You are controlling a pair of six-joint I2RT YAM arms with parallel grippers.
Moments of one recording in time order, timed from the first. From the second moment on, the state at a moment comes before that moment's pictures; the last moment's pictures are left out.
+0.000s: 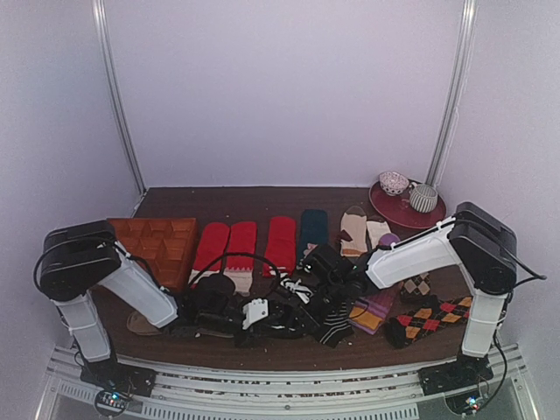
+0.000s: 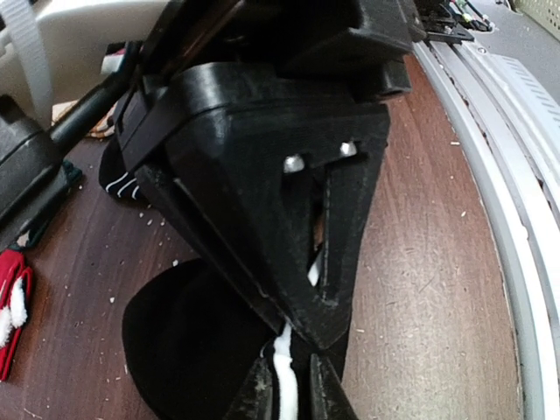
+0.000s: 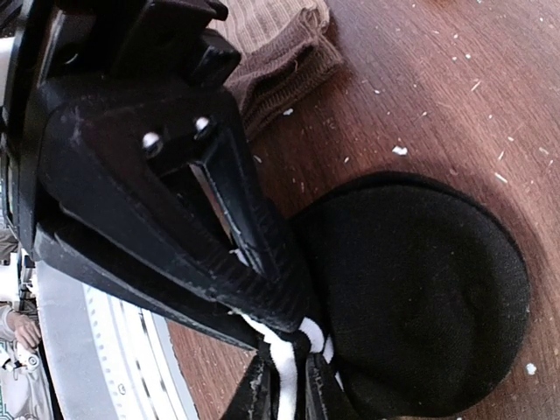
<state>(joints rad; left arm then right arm) -1.06 1.80 0.52 0.74 0.34 0.32 0.96 1.89 1.00 -0.15 -0.61 0.18</state>
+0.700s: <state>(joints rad) -1.05 1.84 0.56 0.71 0.34 0.00 1.03 1.56 0.61 0.18 -0.29 0.07</state>
